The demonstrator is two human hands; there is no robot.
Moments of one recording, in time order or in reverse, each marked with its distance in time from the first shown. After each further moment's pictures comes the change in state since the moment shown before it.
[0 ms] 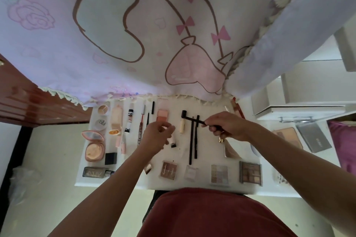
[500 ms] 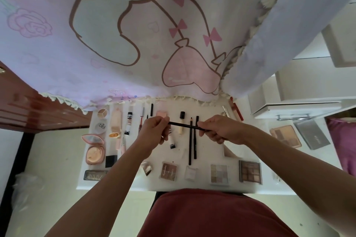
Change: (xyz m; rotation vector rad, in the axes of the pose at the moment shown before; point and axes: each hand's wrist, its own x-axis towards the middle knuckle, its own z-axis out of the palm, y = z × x) left_hand -0.009 0.026 -0.007 -0.236 -0.067 0.027; right_hand -0.026 -0.013 0.020 -0.104 -0.091 -0.042
